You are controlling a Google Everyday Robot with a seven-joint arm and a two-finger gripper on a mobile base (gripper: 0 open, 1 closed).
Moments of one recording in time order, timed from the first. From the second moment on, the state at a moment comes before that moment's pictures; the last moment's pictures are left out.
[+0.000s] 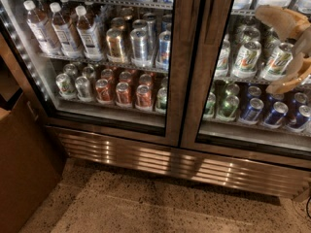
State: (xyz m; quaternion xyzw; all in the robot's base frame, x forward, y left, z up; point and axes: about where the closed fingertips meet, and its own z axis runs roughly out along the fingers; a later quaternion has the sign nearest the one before) arm 0.490 -0.199 1.024 -0.54 0.45 0.37 0.61
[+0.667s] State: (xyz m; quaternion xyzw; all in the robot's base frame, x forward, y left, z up) arm 0.485 -0.145 1.023 -0.58 0.44 0.37 0.58
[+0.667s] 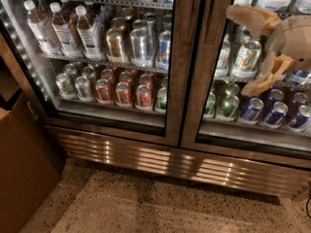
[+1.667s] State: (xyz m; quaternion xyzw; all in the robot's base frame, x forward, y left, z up) arm 0.497 -0.131 0.989 -0.57 0.46 0.39 0.56
